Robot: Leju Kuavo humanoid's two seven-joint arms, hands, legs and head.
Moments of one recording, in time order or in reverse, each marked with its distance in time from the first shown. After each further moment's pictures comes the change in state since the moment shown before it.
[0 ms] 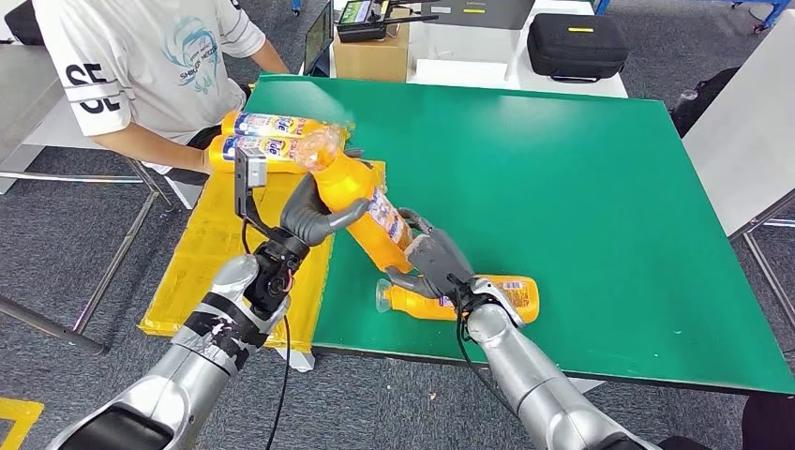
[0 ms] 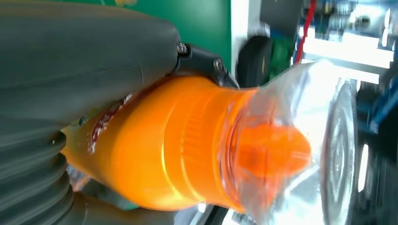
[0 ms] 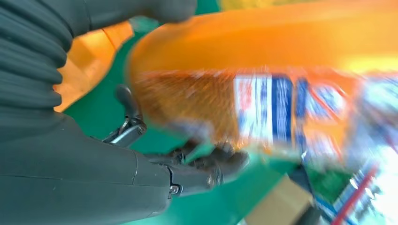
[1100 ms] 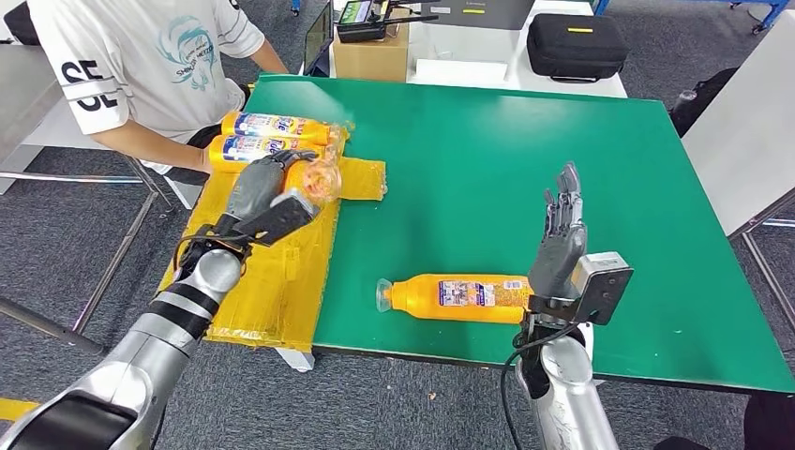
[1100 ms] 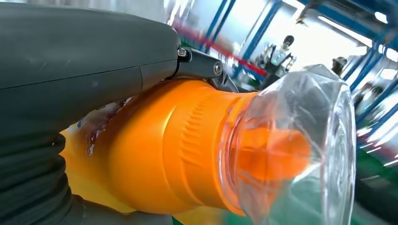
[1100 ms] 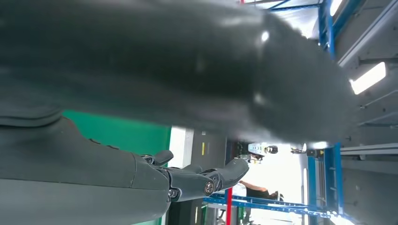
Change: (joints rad) left arm -0.047 0.159 0.024 0.042 -1.174 0.407 -0.138; right arm 0.344 -0.025 -0.299 -0.712 -0.278 -0.138 -0.095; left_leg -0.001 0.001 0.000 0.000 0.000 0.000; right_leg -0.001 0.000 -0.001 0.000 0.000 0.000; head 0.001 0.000
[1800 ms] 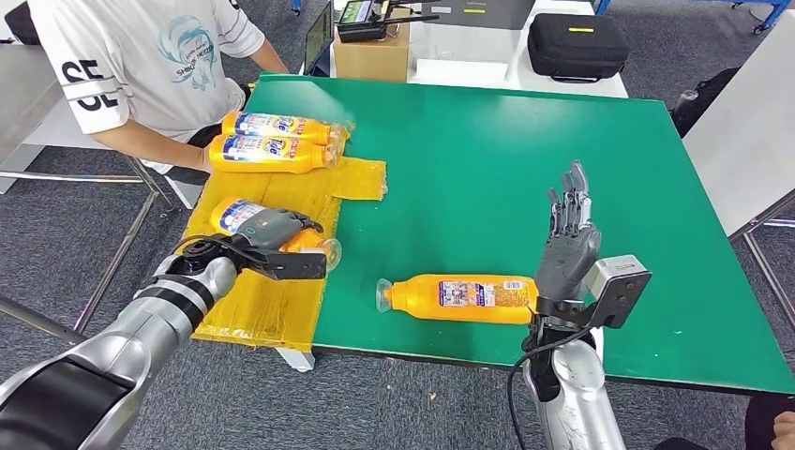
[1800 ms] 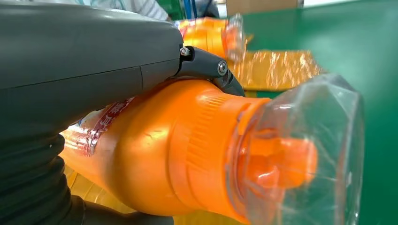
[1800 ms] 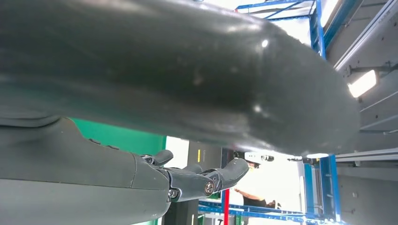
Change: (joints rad) left arm -0.142 0.039 -0.151 0.393 -0.310 -0.257 -0.049; right arm 0.016 -0.008 -0.023 -0.047 -0.018 0.062 0.019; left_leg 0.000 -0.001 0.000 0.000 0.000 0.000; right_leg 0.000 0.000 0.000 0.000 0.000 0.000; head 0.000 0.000
